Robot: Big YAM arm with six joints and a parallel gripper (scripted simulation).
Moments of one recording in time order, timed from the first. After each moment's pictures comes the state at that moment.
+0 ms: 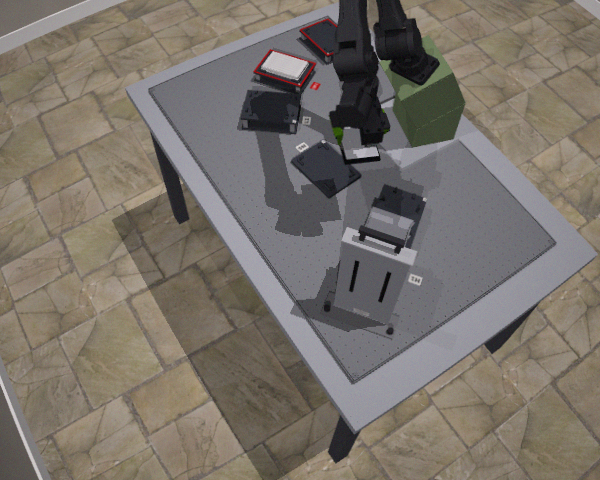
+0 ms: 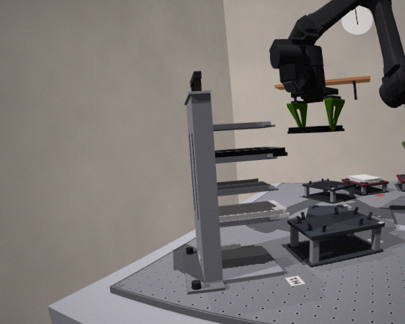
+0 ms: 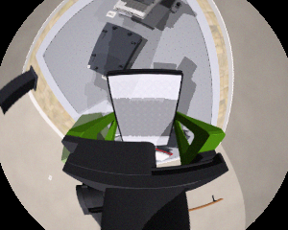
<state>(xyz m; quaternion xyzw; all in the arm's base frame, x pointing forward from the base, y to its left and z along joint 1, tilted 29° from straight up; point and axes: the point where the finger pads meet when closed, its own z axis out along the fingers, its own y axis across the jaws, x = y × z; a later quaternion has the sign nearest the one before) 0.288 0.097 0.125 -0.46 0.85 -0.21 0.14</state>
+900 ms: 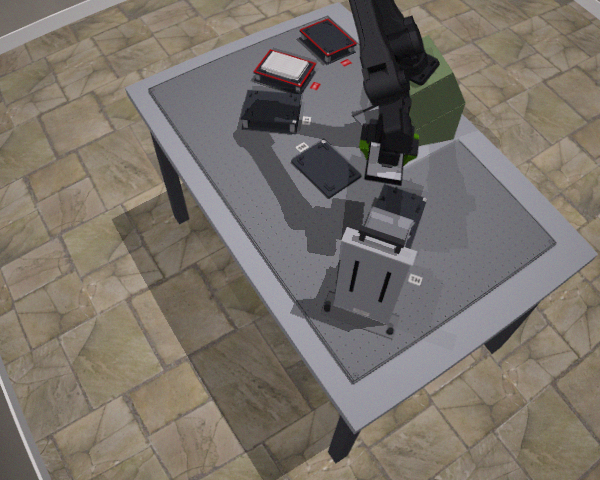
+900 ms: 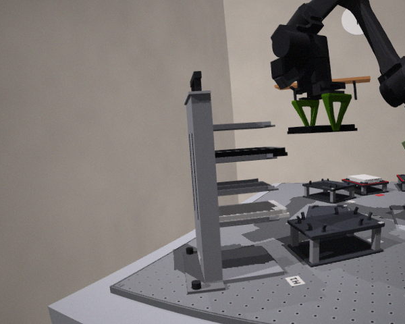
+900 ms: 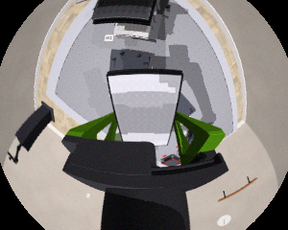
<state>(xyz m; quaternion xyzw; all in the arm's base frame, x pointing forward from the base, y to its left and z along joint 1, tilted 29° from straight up) 0.285 0.180 0.103 -0.30 0.92 -0.18 0.18</state>
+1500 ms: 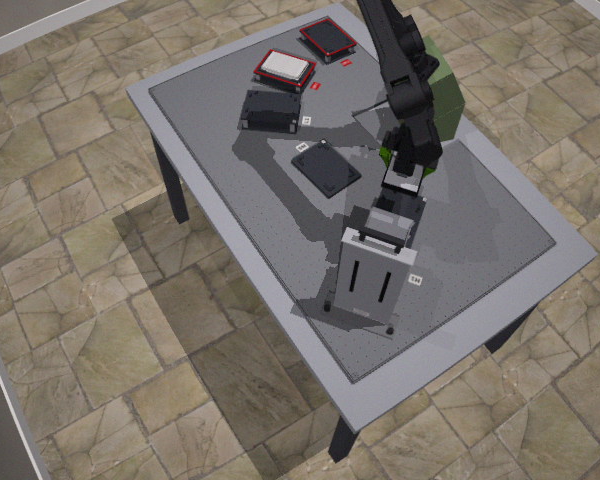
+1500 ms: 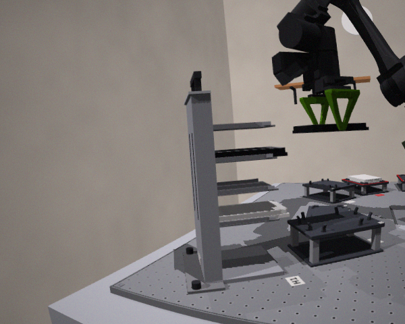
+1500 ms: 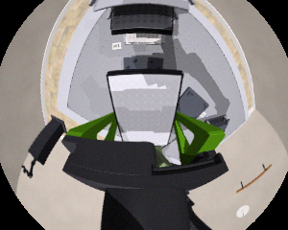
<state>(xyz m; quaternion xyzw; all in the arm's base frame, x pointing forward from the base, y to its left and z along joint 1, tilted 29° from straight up) 0.276 0.230 0.087 -0.23 0.94 -0.16 0.19</state>
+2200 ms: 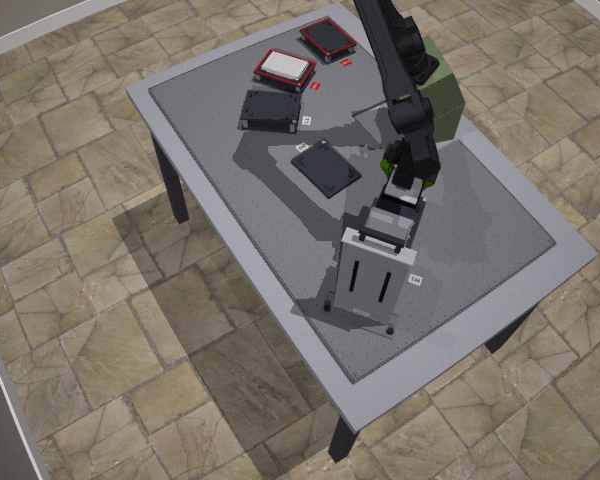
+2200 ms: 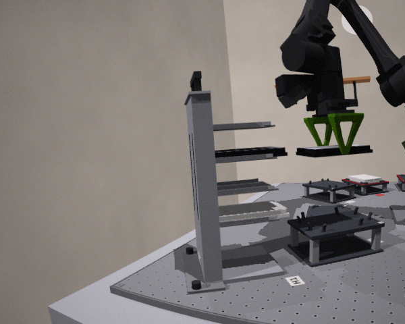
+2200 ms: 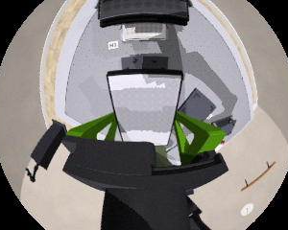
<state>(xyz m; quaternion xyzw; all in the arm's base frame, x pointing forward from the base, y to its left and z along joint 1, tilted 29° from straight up) 0.291 0.227 0.045 -0.21 0.95 -0.16 0.19</state>
